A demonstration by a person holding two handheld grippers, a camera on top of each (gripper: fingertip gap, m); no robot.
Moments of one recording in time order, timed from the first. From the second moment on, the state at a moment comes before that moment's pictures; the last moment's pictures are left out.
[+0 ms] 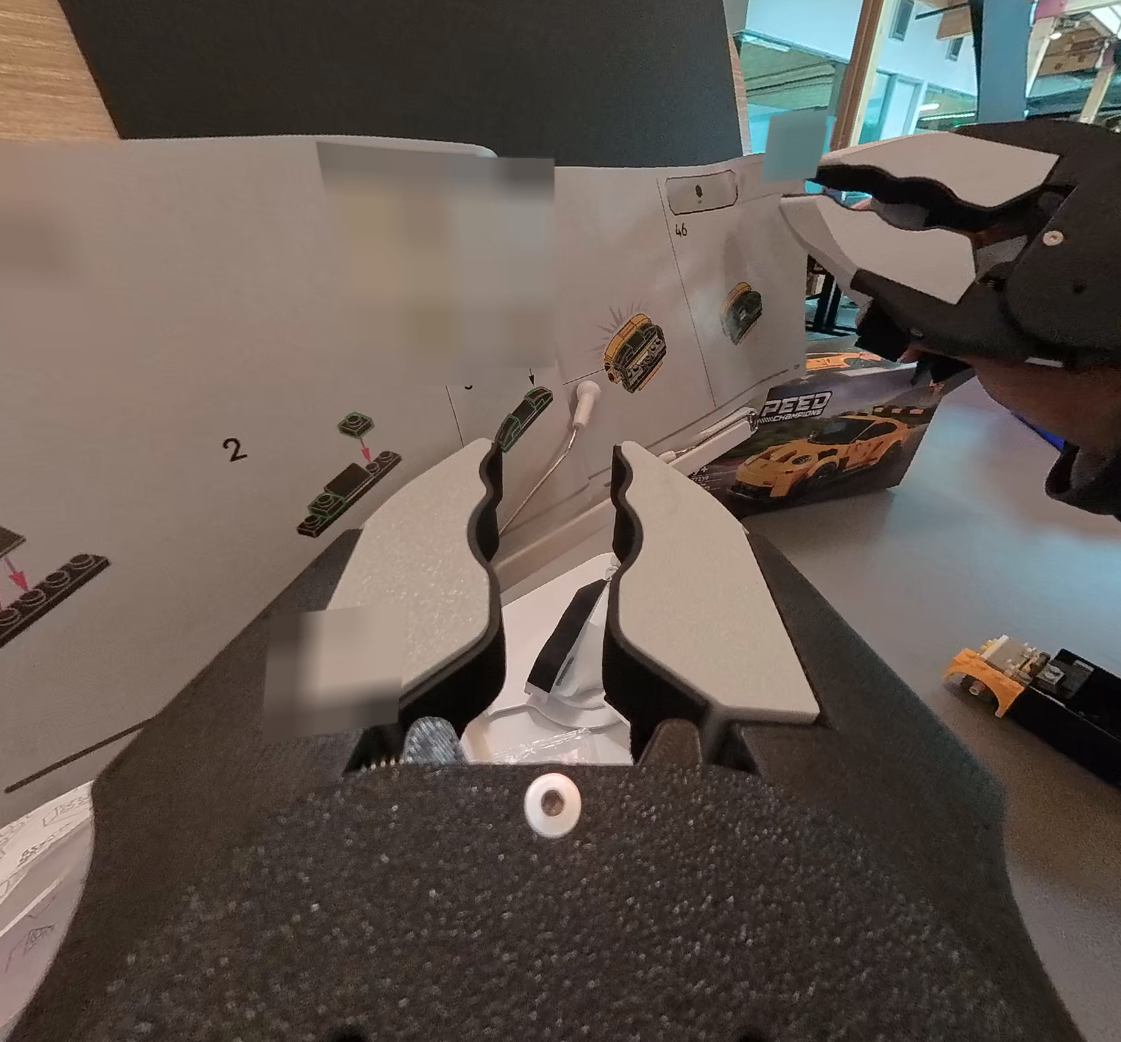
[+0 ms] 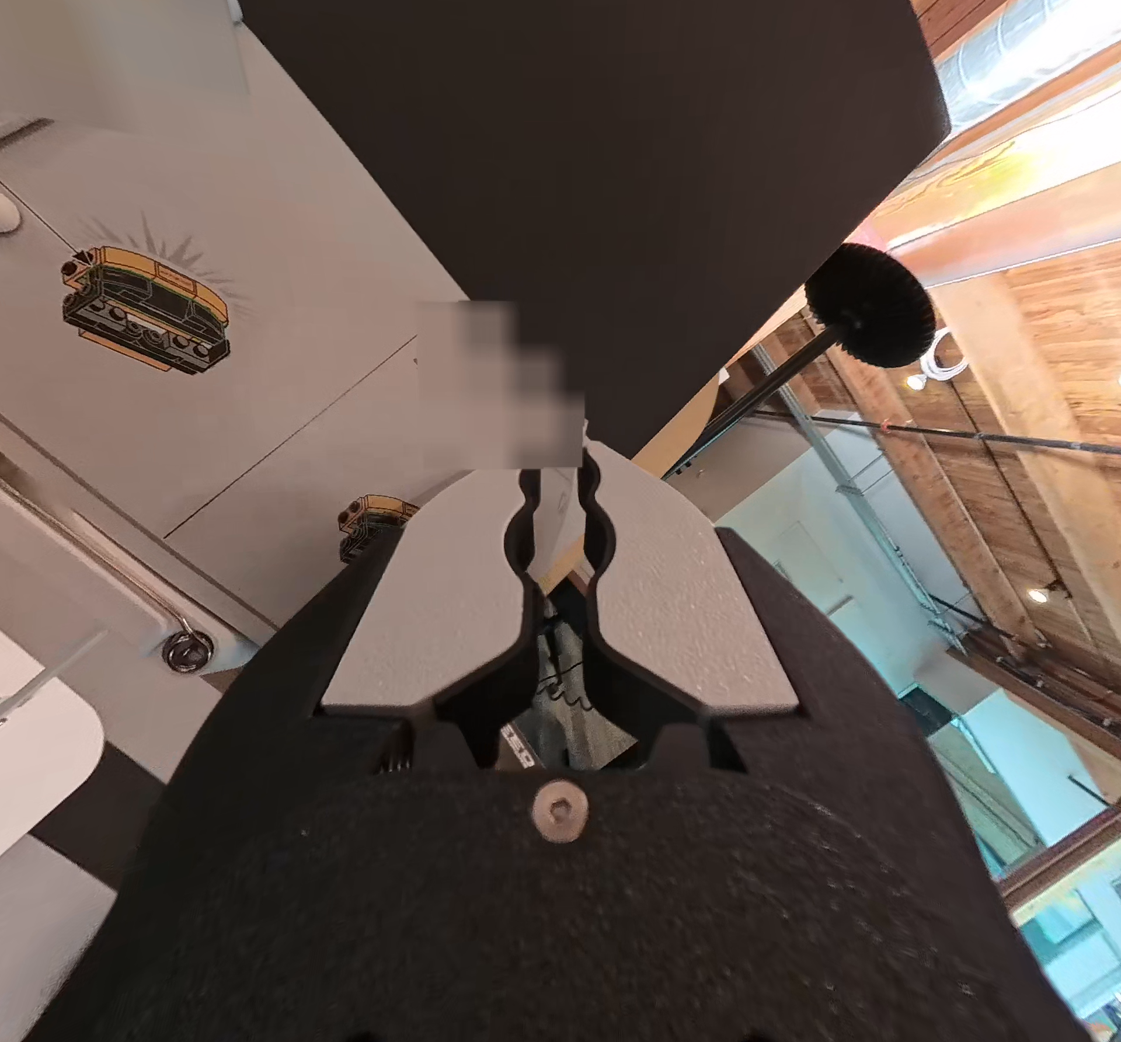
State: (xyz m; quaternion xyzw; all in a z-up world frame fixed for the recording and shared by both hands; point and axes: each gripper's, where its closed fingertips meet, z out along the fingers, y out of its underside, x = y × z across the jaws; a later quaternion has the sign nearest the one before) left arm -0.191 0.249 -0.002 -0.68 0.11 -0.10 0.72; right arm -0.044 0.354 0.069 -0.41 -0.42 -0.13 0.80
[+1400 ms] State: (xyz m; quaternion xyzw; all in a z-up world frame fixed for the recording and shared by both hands) left arm -0.270 0.230 -0.032 -0.60 -0.16 -0.36 0.69; right arm -0.265 0.217 0.071 -0.46 -0.57 0.18 0.66
